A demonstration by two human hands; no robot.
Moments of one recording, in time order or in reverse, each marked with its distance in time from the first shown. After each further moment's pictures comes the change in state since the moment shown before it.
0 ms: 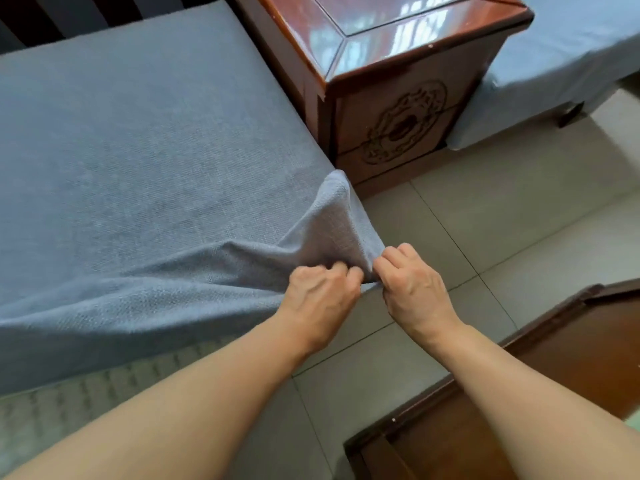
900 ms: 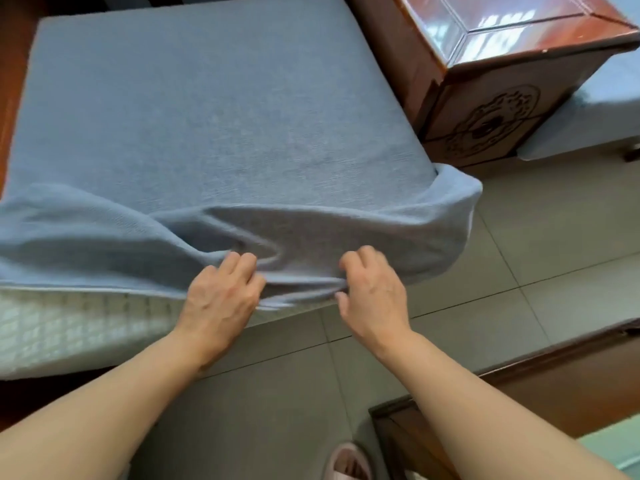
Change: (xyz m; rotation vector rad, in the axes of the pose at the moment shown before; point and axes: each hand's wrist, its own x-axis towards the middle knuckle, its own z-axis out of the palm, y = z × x) left_hand -0.215 -0.102 -0.017 0.243 -0.023 -0.252; right_hand -0.021 -0.176 0.012 0.094 -0.184 0.077
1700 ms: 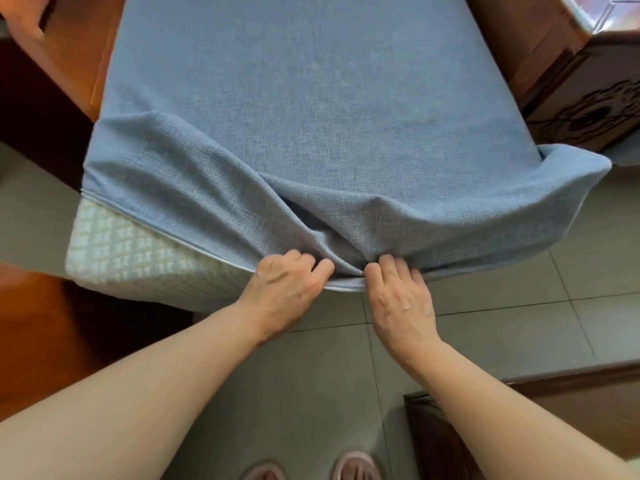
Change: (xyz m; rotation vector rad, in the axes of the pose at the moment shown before) left_hand -0.066 -0.010 0.028 -0.218 0.044 -0.017; right_hand -0.040 -0.054 0.086 -0.327 0.287 -0.369
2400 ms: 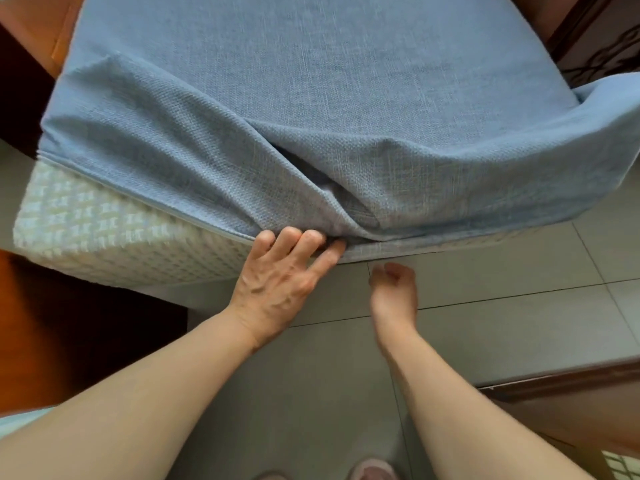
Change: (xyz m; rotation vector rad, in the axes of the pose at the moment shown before) left_hand -0.030 0.007 0.070 0.176 0.343 0.013; right_hand -0.020 -0.040 0.062 1.128 -0.156 1.387
